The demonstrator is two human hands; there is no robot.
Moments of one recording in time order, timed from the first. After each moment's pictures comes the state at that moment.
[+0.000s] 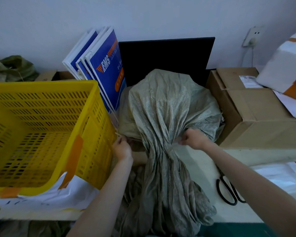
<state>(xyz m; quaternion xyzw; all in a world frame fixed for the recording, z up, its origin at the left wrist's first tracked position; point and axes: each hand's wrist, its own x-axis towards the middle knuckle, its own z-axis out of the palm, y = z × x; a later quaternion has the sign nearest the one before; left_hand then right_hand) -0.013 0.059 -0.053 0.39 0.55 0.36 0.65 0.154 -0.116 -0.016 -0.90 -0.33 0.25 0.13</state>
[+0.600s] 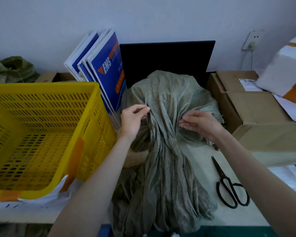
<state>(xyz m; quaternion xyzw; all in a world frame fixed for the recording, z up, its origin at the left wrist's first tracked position) 0.024 0.074 0.031 0.69 0.25 0.35 0.59 0.171 -0.122 0.039 -0.62 -0.17 0.39 0.66</state>
